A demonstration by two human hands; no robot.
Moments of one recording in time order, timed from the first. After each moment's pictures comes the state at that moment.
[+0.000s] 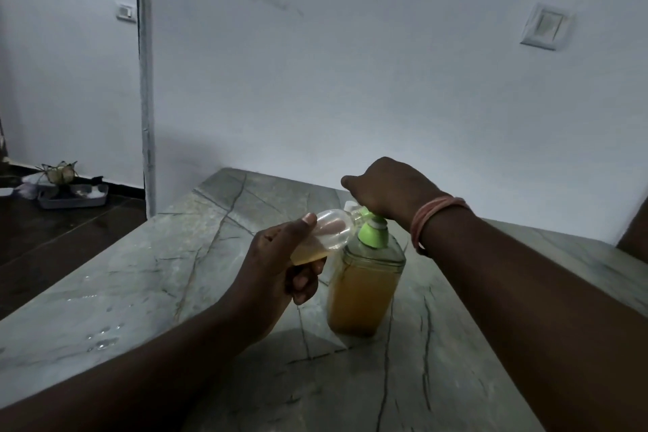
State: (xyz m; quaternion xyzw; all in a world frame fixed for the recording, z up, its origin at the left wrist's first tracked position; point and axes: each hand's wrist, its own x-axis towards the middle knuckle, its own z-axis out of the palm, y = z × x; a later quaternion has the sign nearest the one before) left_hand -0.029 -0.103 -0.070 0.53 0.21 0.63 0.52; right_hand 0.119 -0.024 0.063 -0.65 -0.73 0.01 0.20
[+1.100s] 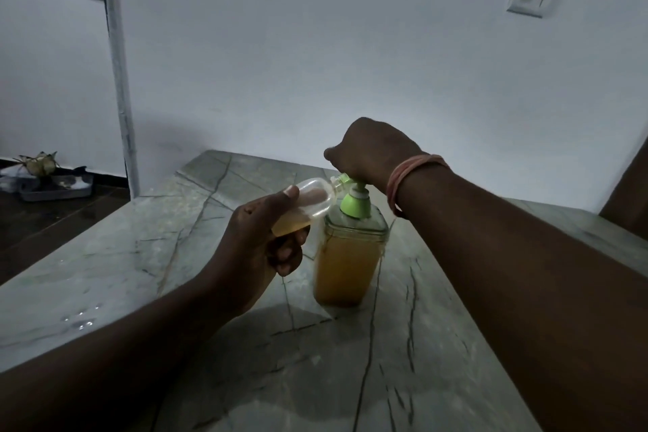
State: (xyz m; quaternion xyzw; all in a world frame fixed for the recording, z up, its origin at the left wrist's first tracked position) left_hand -0.027 -0.105 -0.066 0.53 0.21 0.63 0.53; right_hand 0.118 -0.022 0.065 -0.63 -0.74 -0.03 0.24
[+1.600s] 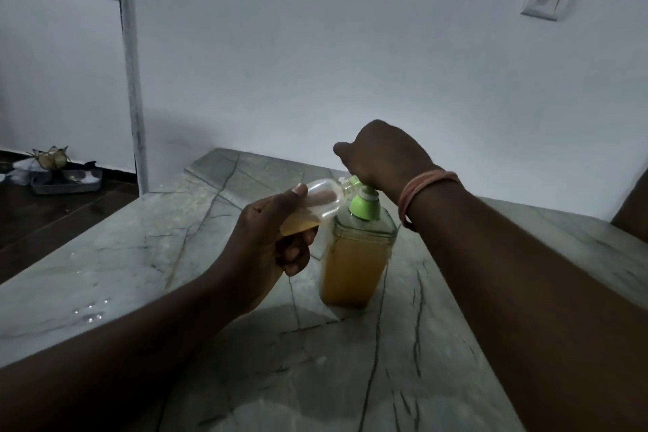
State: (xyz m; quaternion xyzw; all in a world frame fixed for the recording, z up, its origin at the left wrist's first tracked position) left_hand -0.029 -0.104 -0.067 0.54 0.21 0.62 0.53; right_hand 0.119 -0.020 0.061 -0.63 -0.73 -0.02 0.26
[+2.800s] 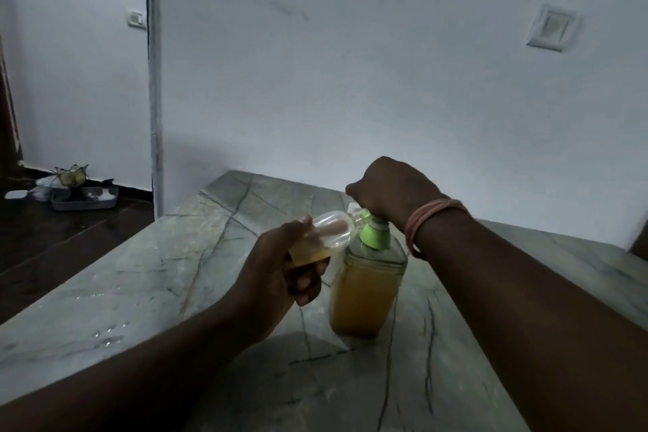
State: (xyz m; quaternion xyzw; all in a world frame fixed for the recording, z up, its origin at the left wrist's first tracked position) left_hand -0.028 -0.111 -0.065 0.52 0.21 0.62 0.55; right_hand 0.115 -0.022 0.063 -0.65 -0.73 -0.02 0.20
